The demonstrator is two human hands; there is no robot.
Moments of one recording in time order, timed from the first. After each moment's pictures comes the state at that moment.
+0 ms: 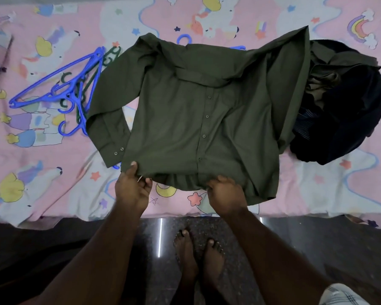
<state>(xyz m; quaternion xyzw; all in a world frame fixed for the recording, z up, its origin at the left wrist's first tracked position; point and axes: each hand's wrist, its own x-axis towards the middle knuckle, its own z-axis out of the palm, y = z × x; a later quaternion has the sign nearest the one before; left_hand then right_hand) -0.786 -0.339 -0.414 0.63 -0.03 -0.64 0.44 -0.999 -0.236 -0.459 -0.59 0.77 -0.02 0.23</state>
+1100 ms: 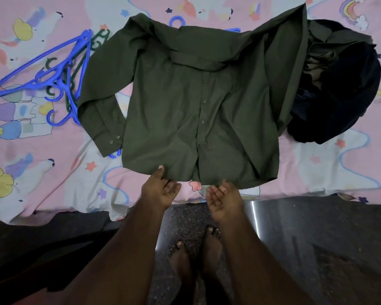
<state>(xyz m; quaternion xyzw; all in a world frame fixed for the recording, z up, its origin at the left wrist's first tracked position) -0.810 -0.301 -0.453 0.64 0.04 -0.72 0.28 -0.953 -0.206 -0.449 0.35 0.54 -0.55 0.53</state>
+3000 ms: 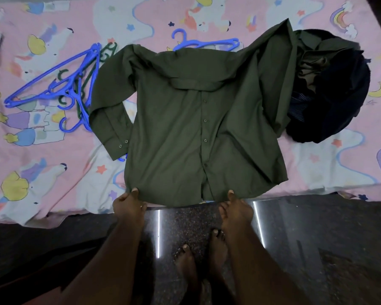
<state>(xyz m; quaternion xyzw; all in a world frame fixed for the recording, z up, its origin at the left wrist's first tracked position) -0.712 -0.280 -0.457 0.79 -0.10 -0.52 0.29 -0.936 -0.177 -0.441 0.32 0.65 -0.55 0.42</state>
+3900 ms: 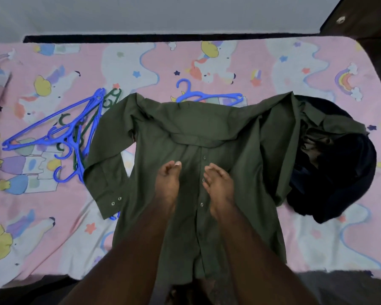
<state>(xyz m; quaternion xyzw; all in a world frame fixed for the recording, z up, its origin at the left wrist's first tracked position) -0.906 -0.460 -0.402 0.67 -0.31 -0.61 0.31 -1.013 -0.414 -0.388 0.05 0.65 -0.56 0.51</state>
